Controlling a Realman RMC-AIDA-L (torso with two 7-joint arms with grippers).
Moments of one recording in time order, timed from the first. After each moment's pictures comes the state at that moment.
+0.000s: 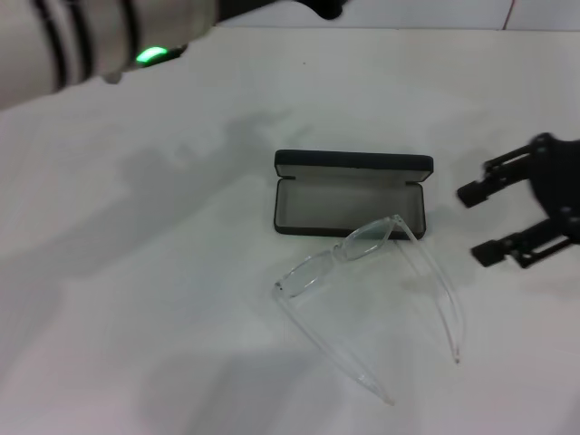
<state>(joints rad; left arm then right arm) -0.21 -2.09 1.68 1.89 2.13 0.76 -2.17 0.75 1.92 -0.94 -0.97 -2.11 -1.93 1.63</state>
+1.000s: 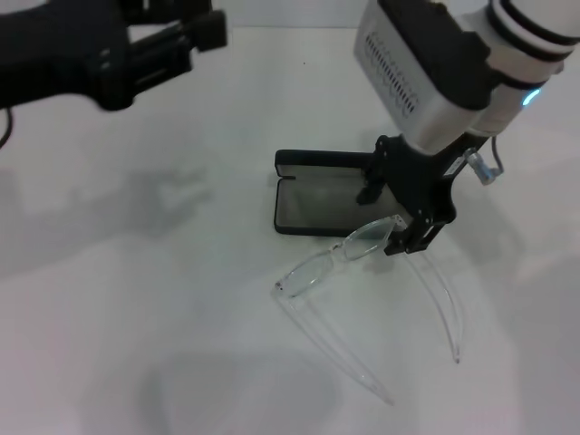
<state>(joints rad) -0.19 -2.09 0.98 1.53 1.48 1.62 -1.89 1.10 2.03 -1.50 -0.96 -2.36 -1.62 1.67</state>
